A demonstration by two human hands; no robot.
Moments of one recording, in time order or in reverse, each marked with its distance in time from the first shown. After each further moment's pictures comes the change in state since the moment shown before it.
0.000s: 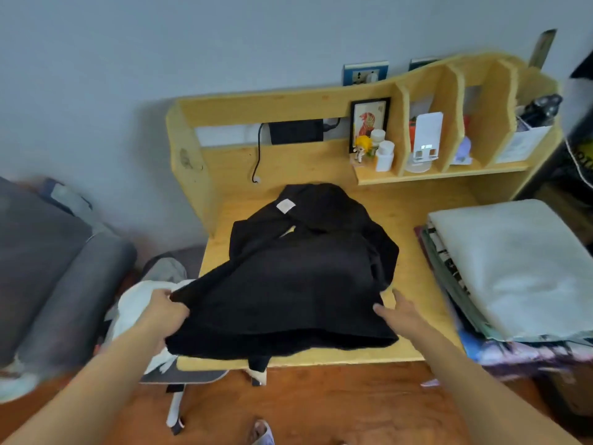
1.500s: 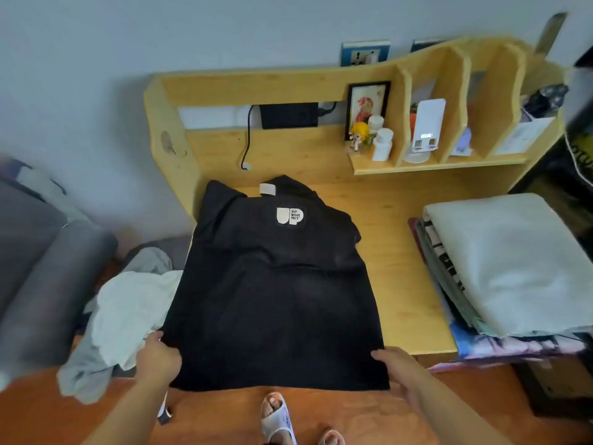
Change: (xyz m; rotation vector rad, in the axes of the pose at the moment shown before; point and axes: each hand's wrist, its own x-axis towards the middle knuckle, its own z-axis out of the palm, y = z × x) left_hand 0.052 -0.109 0.059 0.291 0.213 -0.057; right_hand -0.055 0.046 0.043 0.450 -0.142 0.386
